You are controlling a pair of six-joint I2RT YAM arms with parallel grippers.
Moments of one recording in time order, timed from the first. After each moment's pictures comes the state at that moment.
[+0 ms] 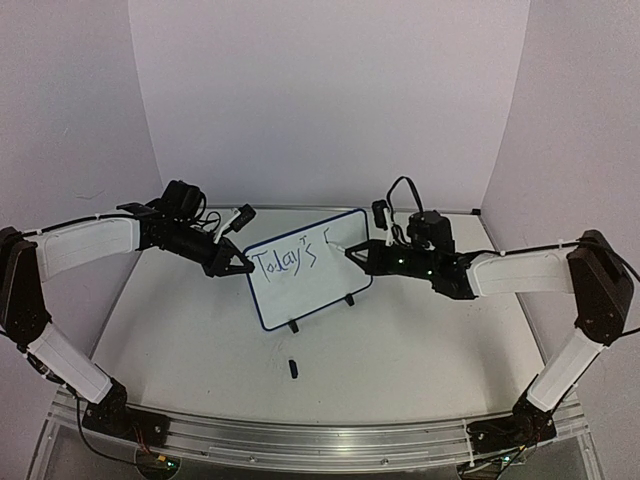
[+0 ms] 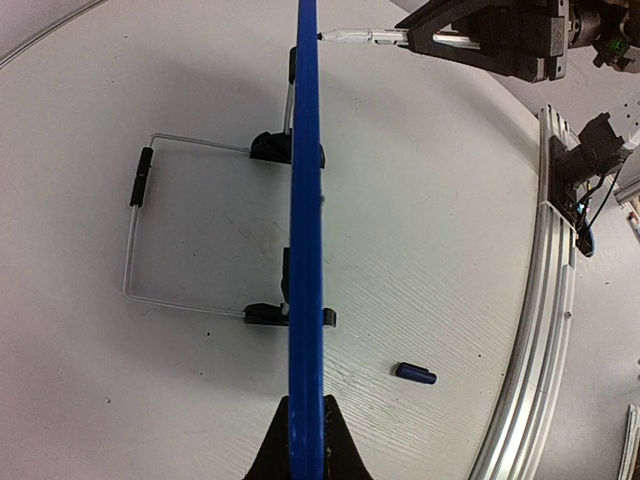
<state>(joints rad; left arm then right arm) -0.47 1.49 1.11 -0.48 0.65 0.24 0.67 1.65 0.94 0.38 -0.26 0.49</state>
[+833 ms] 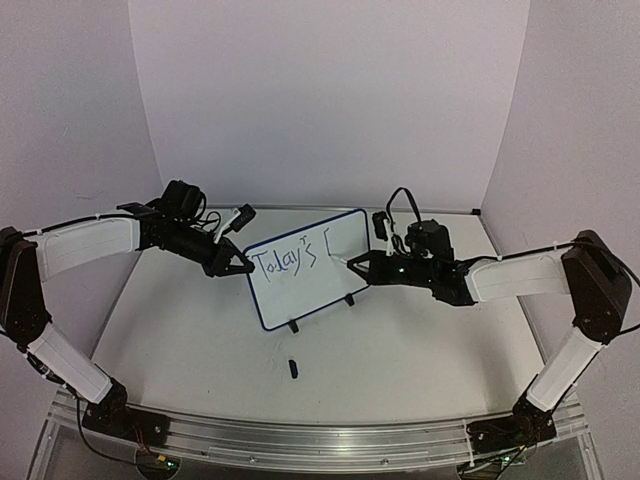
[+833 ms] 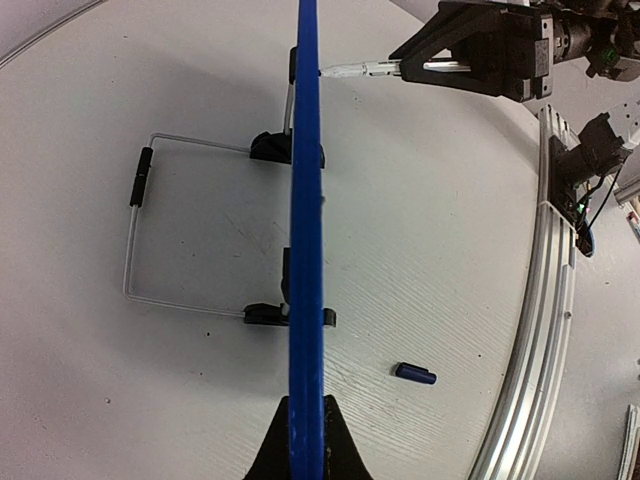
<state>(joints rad) -0.47 1.50 1.11 -0.48 0.65 0.24 0.67 1.66 0.88 0.39 -0.27 0.50</state>
